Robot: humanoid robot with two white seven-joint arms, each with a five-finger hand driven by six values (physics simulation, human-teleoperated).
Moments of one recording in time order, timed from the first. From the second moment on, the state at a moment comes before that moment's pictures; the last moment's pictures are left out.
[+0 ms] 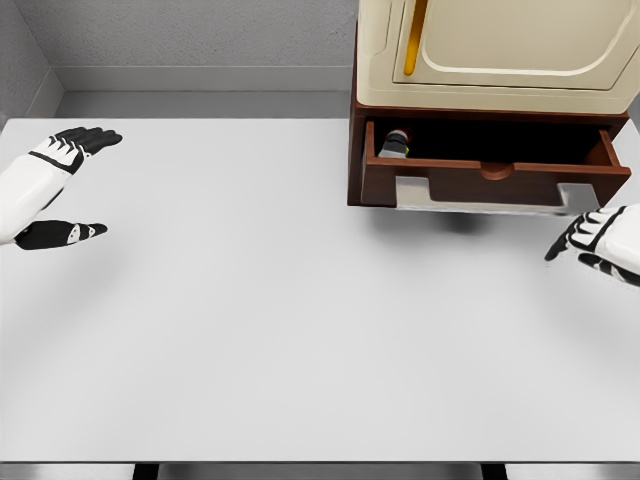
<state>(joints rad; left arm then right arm) -0.06 0.46 0.28 -1.70 -0.41 -0.61 -0.46 0.23 -1.23 0.01 -1.77 0.41 -0.61 -0.04</state>
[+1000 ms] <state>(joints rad) -0.05 0.46 0.29 -1.69 -0.41 -0.61 -0.46 0.13 -1.13 0.12 -1.77 0.43 -0.61 -0.04</state>
